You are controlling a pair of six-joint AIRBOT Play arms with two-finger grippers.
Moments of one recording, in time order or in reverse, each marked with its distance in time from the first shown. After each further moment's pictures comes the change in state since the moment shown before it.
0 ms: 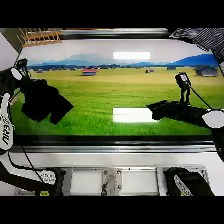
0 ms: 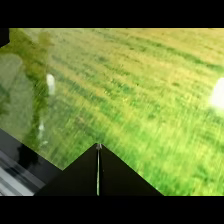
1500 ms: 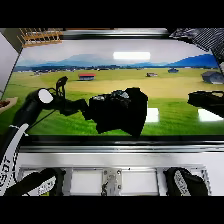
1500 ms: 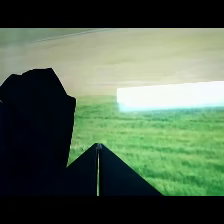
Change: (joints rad) left arm -0.404 0.419 -0.579 -0.379 0.009 -0.085; right arm -0.427 0.022 0.106 -0.230 0.021 0.158
